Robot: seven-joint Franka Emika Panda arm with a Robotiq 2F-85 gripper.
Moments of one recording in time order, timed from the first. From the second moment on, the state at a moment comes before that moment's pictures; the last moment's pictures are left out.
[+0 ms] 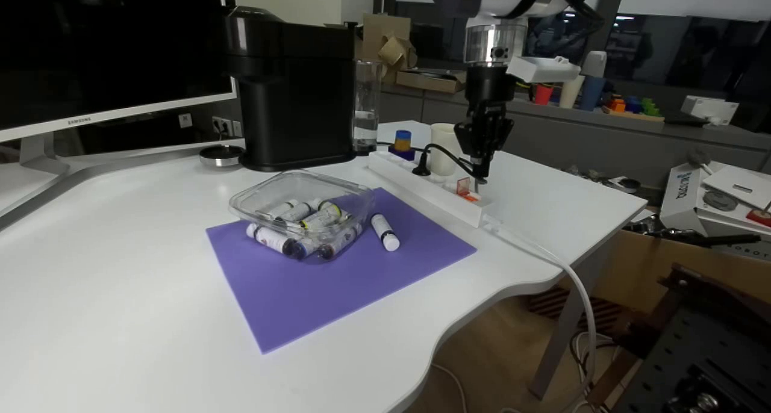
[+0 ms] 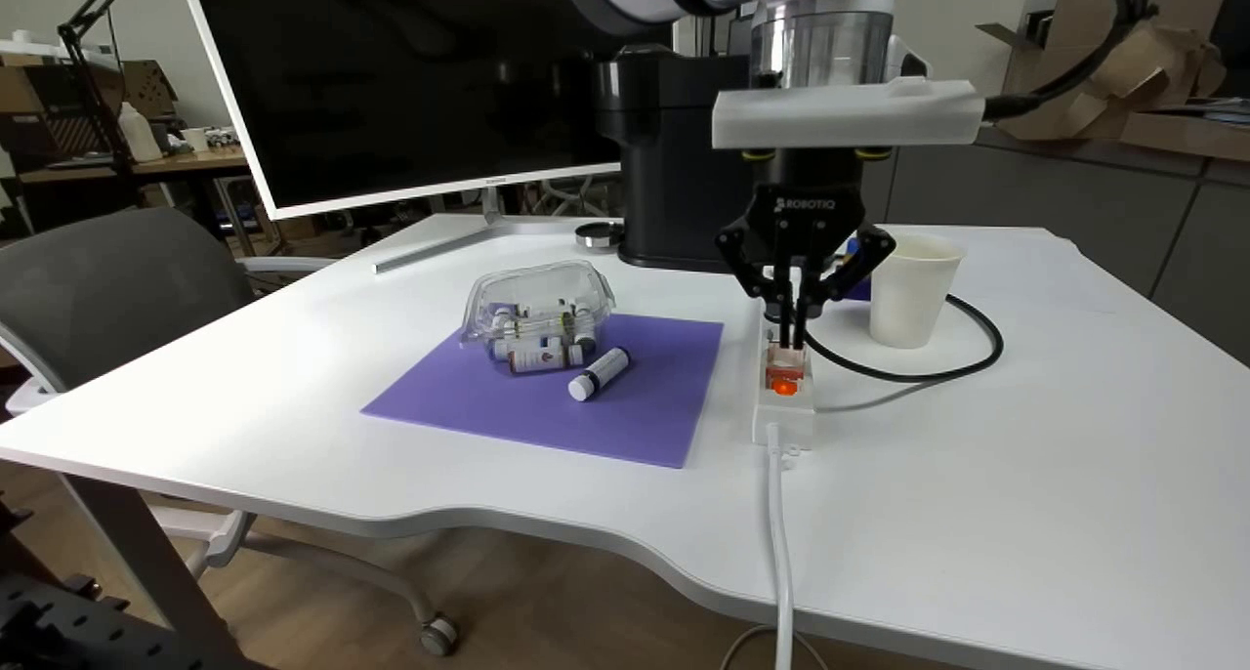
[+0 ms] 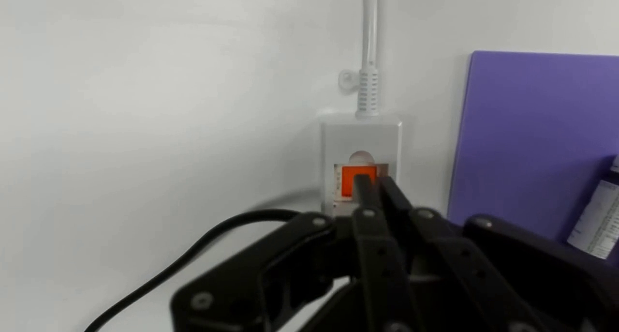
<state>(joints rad) -0.30 0.41 -0.17 -2.20 0.02 2.53 -0.52</state>
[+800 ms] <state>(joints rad) -0.31 0.45 -0.17 -2.20 -0.05 2.55 -0.51</state>
